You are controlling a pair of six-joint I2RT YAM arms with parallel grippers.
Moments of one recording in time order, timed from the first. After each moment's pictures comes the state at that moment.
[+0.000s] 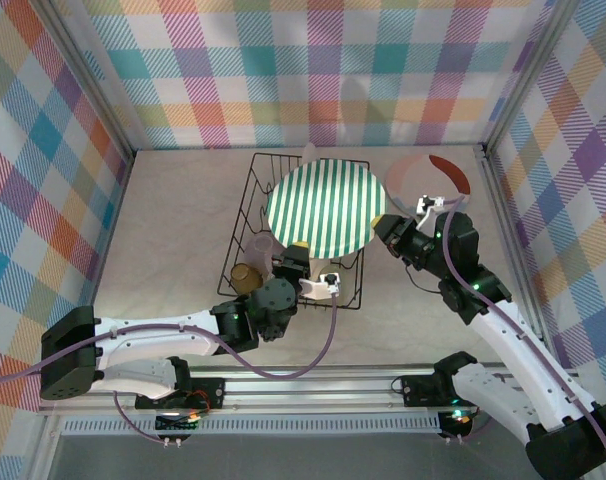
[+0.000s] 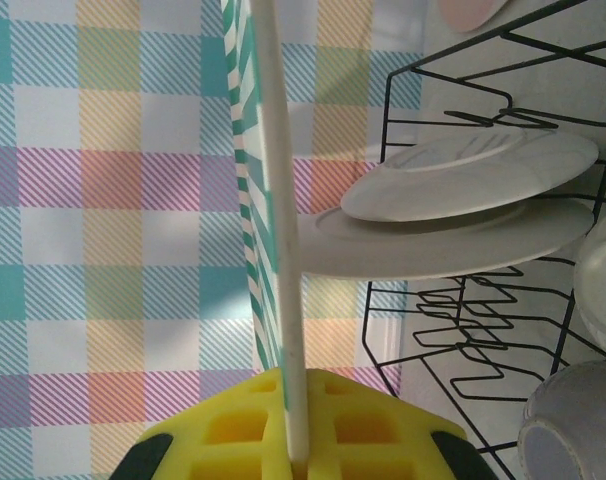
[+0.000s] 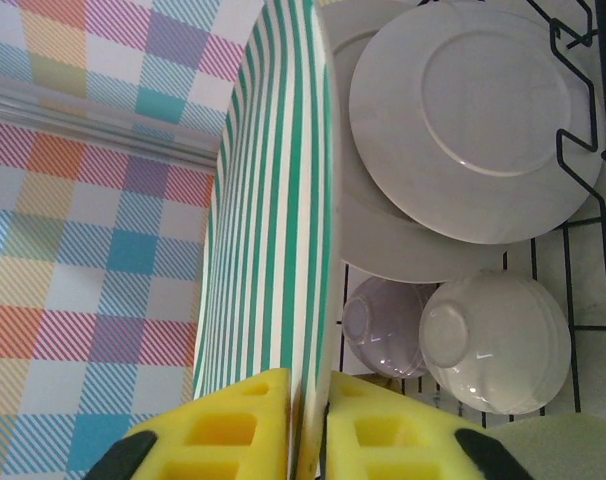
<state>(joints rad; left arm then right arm) -1.25 1.22 0.73 0.35 -0.93 1.36 0.42 0.84 0.78 -0.23 -0.29 1.10</state>
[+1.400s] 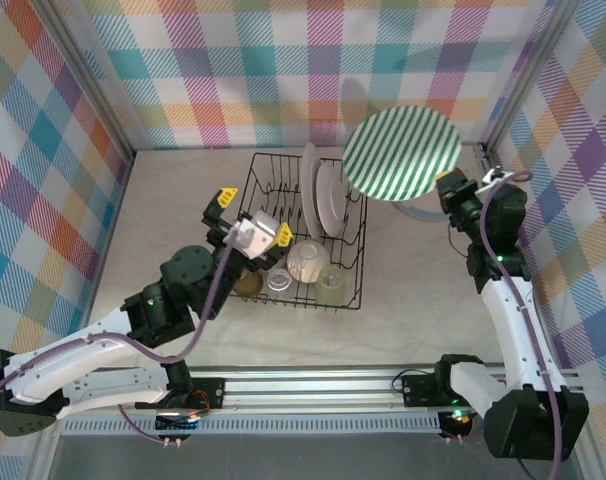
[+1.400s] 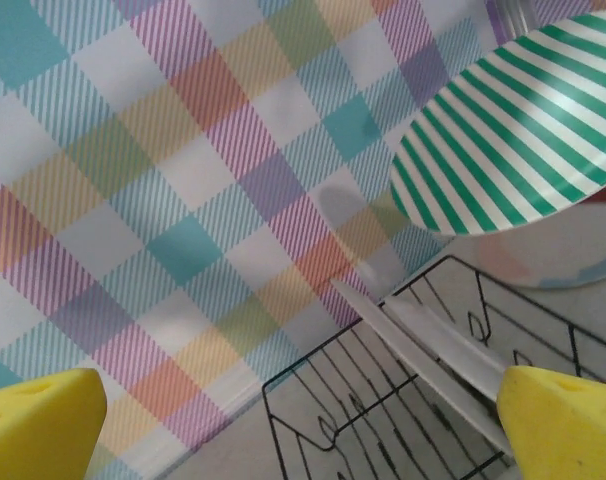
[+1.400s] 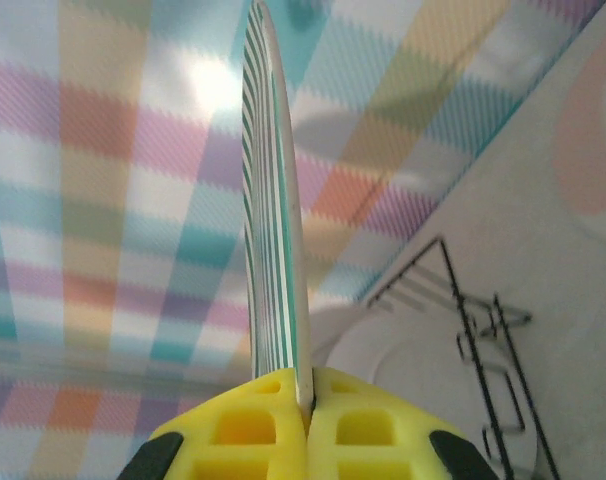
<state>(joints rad) -1.10 0.88 1.03 -0.14 -0.70 0.48 -0.08 1.00 0.87 0.00 -0.34 1.15</state>
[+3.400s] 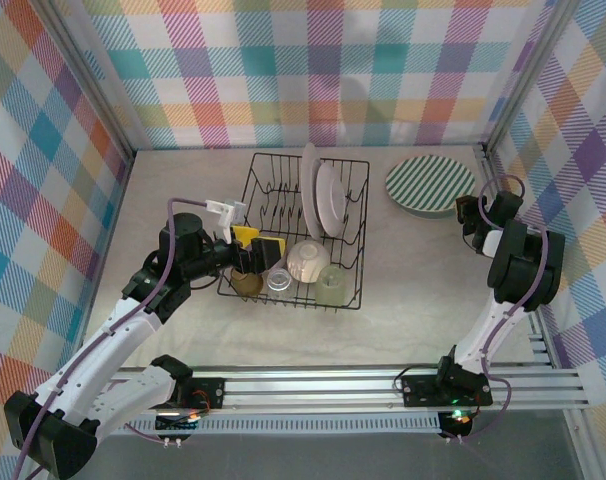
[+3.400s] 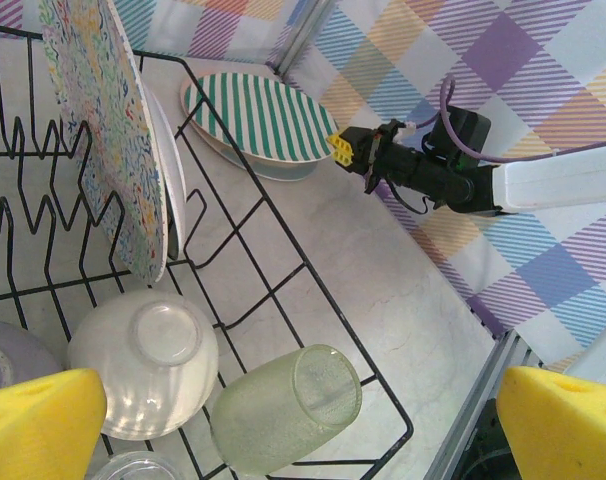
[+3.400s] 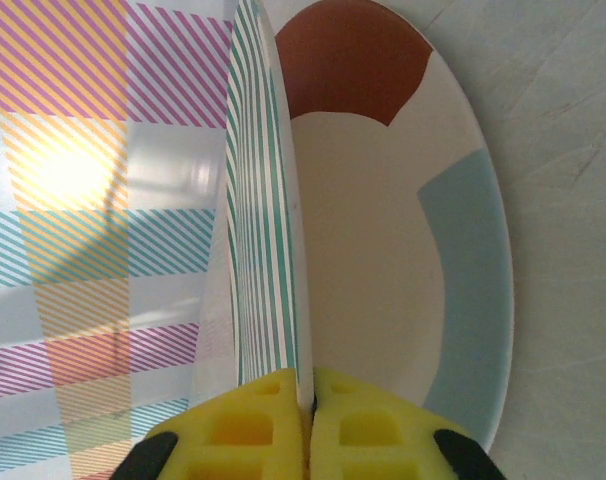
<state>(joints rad) -0.48 0.90 0.83 -0.26 0.44 -0.42 -0.37 1.94 0.94 0.50 -0.50 1.12</state>
